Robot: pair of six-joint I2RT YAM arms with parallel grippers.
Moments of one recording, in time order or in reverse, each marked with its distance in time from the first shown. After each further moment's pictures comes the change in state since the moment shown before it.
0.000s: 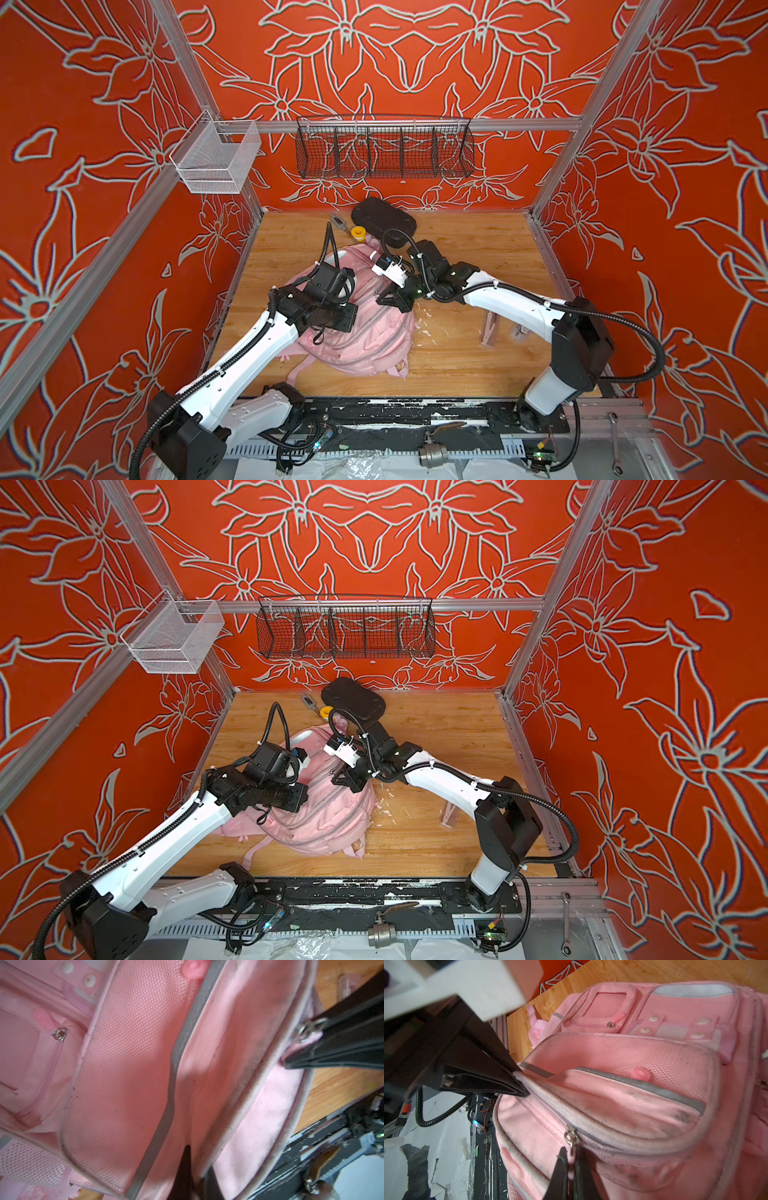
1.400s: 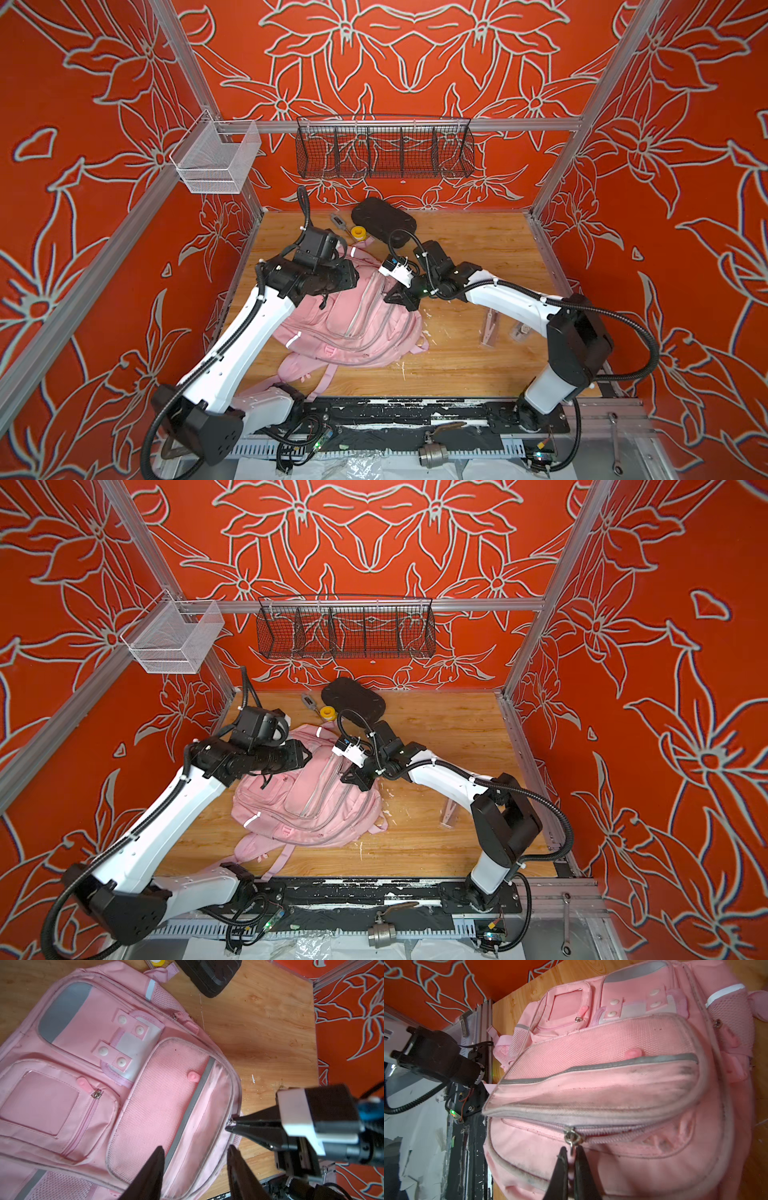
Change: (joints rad) left arm 0.109 0.193 0.368 -0.035 -0.011 -0.274; right arm -0.037 -0.016 -0.107 0.071 0.016 -0.102
